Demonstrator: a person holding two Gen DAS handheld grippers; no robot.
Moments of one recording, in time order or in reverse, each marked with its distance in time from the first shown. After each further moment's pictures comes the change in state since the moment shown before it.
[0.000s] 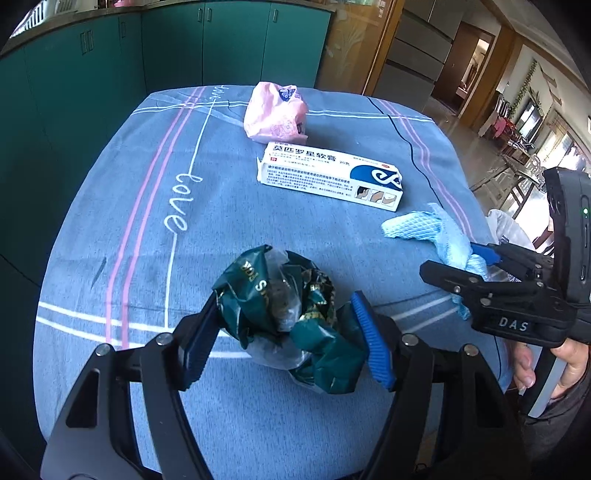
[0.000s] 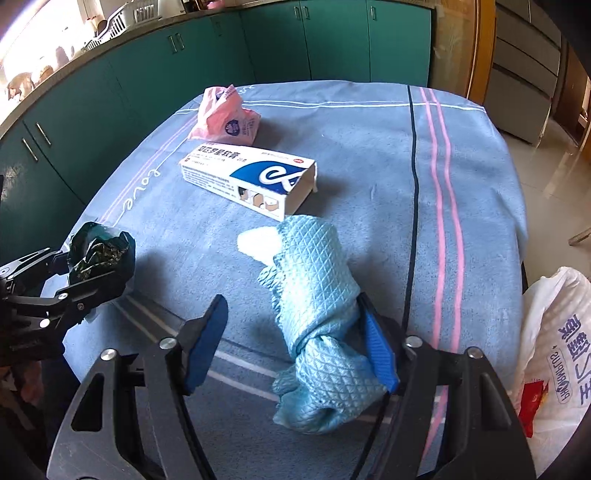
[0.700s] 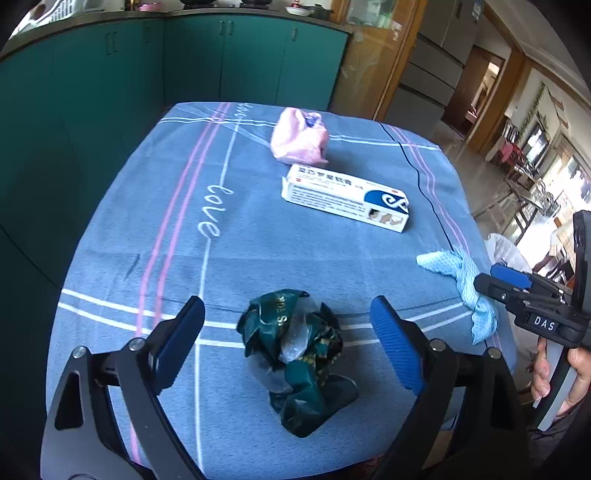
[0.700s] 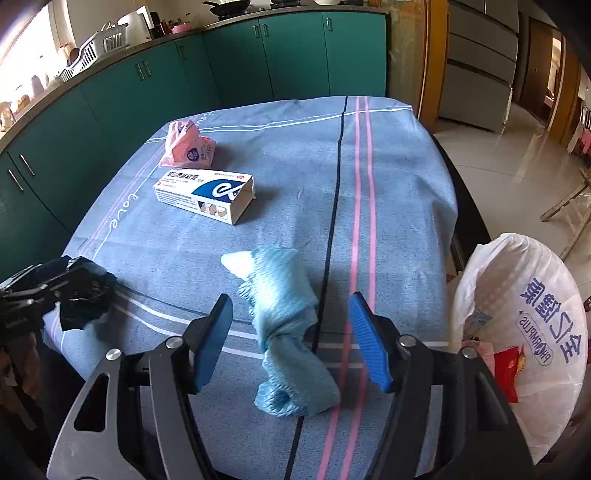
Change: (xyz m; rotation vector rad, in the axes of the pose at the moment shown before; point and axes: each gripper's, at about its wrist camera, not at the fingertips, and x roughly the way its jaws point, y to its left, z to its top) left arm -0.025 0.020 -0.004 -0.073 -0.074 0.015; right arm -0.051 -0.027 -0.020 0.099 -0.062 -0.103
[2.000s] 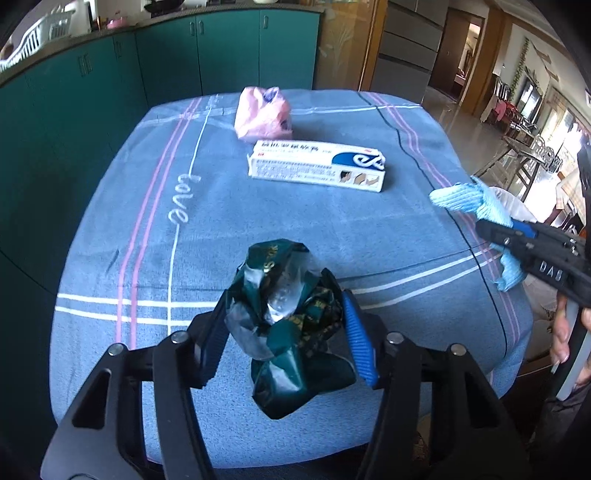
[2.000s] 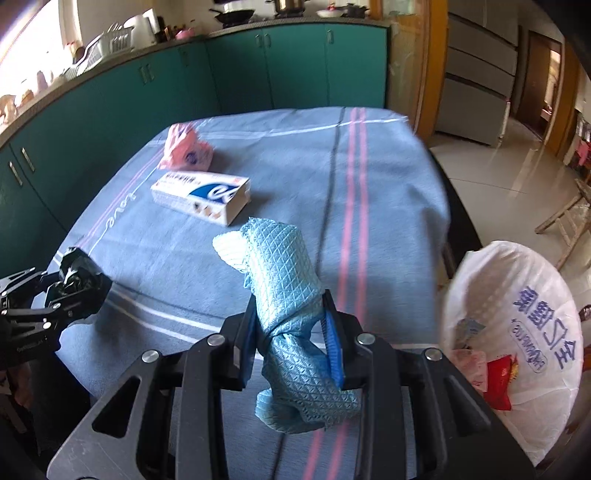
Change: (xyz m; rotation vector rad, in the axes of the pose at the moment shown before) left arm 0.004 -0.044 -0.016 0.163 0.047 0.049; right arm -0.012 -0.008 -0.002 -0.019 -0.061 -0.025
